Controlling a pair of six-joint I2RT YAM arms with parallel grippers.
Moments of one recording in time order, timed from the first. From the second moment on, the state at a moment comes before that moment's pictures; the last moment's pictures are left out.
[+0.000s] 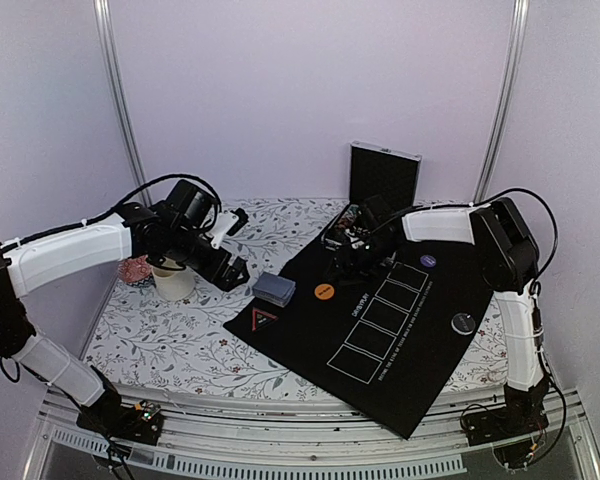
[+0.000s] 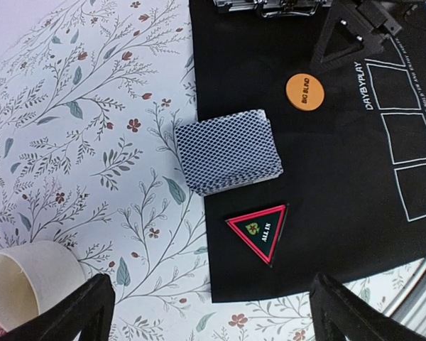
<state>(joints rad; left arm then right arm) -0.63 1.45 1.15 -0.62 0.01 0.02 0.55 2.24 1.64 -0.50 -0.62 0.44</state>
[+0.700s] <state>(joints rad) -0.62 1.48 1.31 -0.52 -0.12 0.05 0.48 1.97 2.00 -0.88 -0.03 -0.06</state>
